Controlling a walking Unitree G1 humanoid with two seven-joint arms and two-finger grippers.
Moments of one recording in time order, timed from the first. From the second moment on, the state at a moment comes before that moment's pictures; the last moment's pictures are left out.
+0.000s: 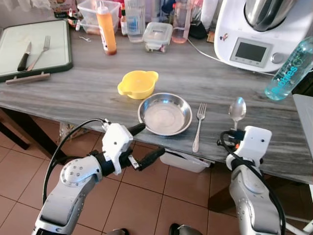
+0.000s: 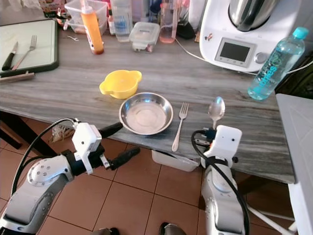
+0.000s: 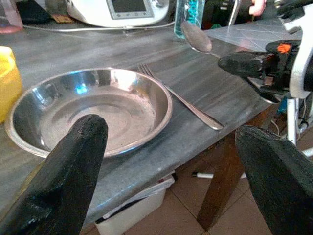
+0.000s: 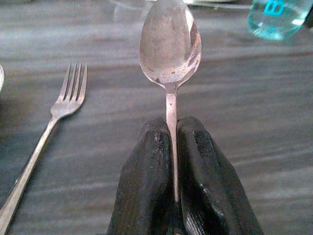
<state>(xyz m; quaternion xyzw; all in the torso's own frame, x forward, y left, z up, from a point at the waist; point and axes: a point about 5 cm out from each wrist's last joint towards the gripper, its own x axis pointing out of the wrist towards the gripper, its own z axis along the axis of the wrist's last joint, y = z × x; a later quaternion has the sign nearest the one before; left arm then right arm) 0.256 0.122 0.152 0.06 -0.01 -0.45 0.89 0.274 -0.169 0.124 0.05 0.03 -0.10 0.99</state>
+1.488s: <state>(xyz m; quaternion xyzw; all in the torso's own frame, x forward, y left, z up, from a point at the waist) 0.252 0.114 0.173 0.06 0.00 -0.46 0.88 0.279 -0.144 0.122 0.12 0.07 -0.07 0.99</state>
